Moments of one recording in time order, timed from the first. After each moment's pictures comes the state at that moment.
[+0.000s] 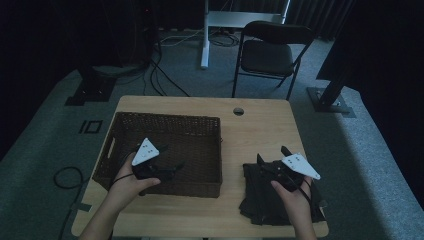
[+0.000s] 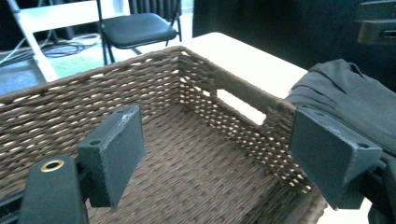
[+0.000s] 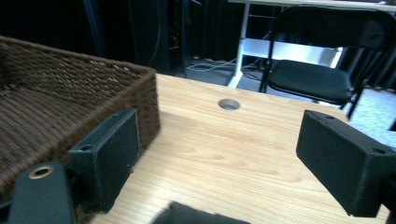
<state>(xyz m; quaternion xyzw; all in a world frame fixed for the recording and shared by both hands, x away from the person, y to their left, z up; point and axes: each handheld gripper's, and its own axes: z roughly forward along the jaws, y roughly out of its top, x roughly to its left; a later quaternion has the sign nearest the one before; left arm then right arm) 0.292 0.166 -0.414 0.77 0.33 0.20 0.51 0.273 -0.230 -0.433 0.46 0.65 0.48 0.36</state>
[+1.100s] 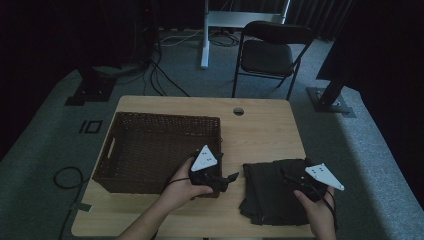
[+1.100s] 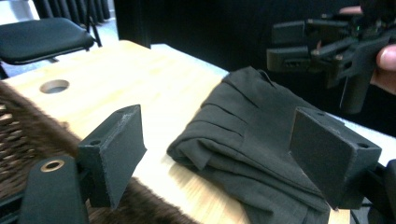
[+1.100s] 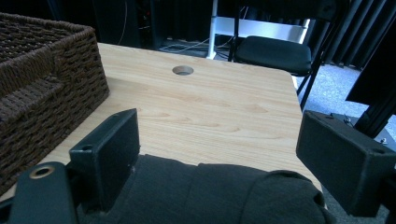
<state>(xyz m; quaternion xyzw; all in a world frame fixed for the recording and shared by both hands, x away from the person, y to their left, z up) 0.288 0.029 -0.429 0.80 0.24 0.12 0.54 0.255 -0.295 -0.458 0.50 0.65 0.44 0.37</state>
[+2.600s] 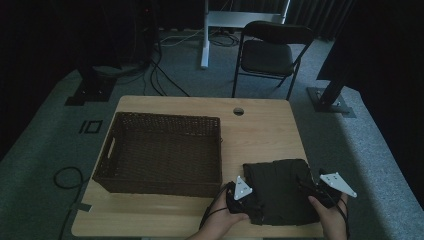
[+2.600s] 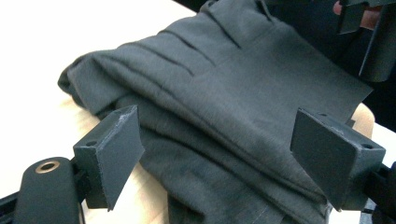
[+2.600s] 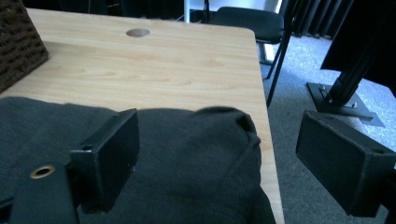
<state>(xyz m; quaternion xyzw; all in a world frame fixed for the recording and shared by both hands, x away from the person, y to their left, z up) 0.249 -0.060 -0.521 0.80 0.33 0.09 0.49 0.253 -0.348 -0.502 0.55 0.64 0.40 0.37</state>
